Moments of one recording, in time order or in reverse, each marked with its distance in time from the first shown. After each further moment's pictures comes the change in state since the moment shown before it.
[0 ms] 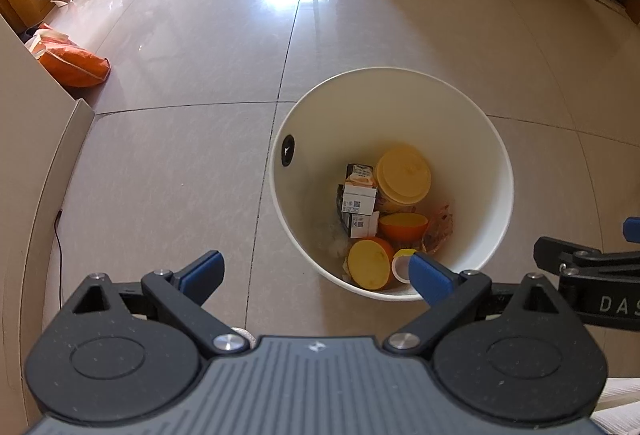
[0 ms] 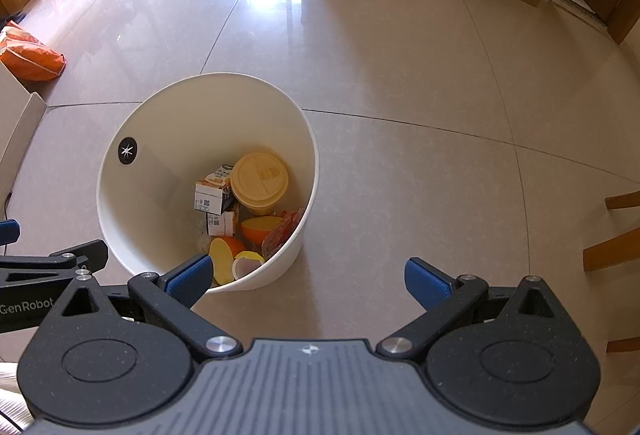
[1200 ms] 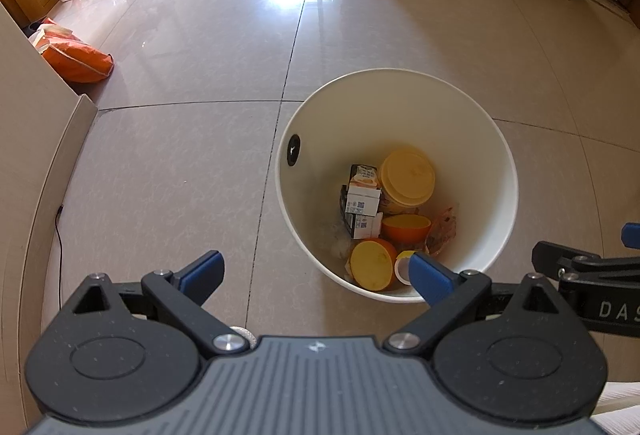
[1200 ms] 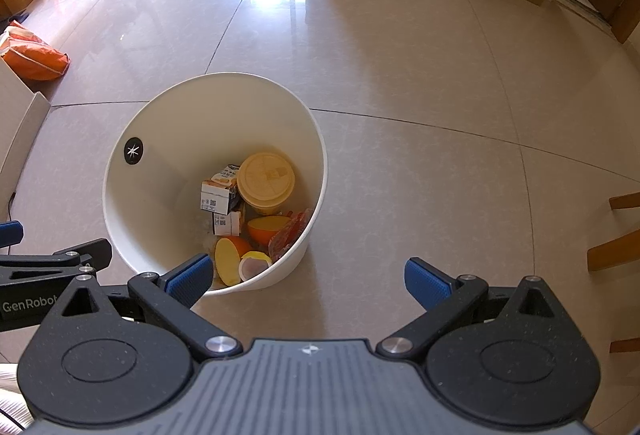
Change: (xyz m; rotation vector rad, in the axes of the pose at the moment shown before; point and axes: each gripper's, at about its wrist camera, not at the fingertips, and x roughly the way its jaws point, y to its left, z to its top) left arm 0.000 0.004 0.001 -0.016 0.003 0.002; right arm -0.001 0.000 0.001 0.000 0.002 0.010
